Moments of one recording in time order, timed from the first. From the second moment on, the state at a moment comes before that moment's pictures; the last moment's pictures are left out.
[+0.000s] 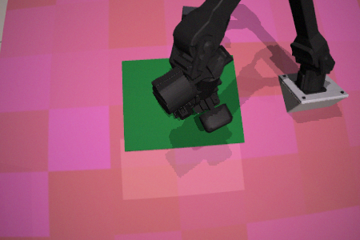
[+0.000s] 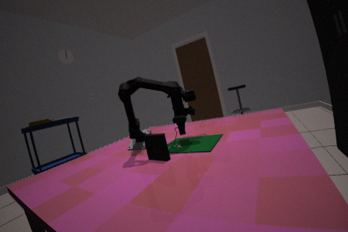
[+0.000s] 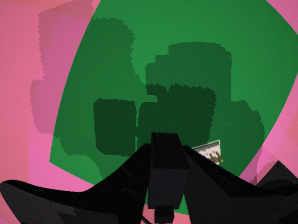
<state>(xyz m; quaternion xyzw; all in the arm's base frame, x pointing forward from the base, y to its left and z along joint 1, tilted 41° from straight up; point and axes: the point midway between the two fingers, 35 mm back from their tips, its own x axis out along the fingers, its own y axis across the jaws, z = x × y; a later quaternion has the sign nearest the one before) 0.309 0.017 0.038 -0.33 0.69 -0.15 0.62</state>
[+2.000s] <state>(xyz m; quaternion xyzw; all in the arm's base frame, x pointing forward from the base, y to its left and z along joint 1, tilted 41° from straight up) 0.290 -0.032 0.078 -0.70 0.53 0.48 0.09</state>
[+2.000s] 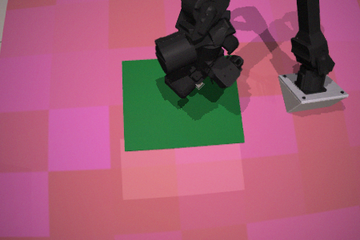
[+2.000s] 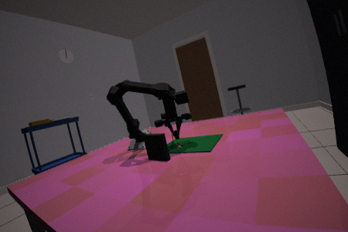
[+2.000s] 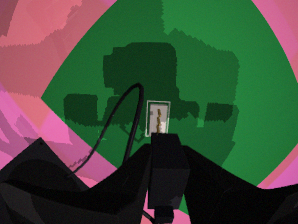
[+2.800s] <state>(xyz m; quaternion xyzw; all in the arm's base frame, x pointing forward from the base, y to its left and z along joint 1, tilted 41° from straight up) 0.284 -0.027 0.076 -0.70 0.52 0.48 0.08</state>
